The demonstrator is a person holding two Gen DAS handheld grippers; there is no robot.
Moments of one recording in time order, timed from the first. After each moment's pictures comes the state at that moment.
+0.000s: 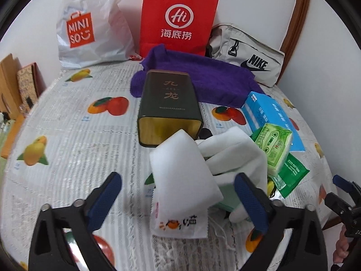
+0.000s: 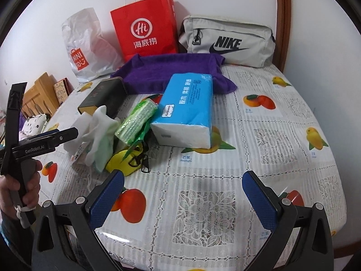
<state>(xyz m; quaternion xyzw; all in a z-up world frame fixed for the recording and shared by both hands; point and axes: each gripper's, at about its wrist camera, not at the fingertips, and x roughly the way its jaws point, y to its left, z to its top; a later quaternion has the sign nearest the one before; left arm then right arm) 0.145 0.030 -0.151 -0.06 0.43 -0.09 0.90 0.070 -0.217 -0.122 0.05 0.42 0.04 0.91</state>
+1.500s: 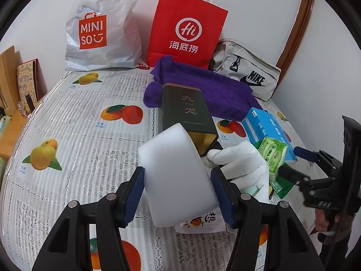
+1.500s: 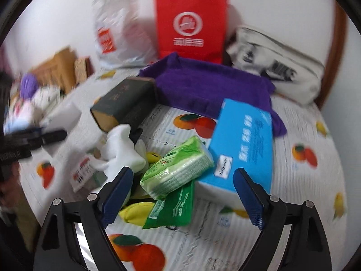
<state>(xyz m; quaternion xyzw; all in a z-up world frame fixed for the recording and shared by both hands) 0.139 0.075 -0.134 -0.08 0.41 -0.11 0.90 0.153 -0.146 -0.125 -0.07 0.40 0.13 0.90</state>
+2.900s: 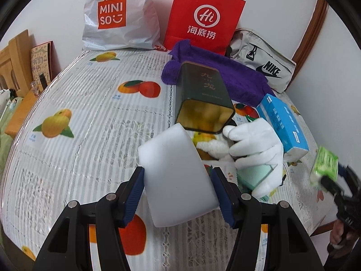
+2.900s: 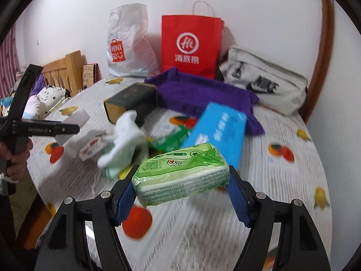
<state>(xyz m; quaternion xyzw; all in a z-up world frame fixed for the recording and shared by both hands) 0.120 0.081 -0.153 -0.10 0.45 -0.06 0.89 0.077 -0.189 -0.112 -0.07 0.35 0.13 0.93</state>
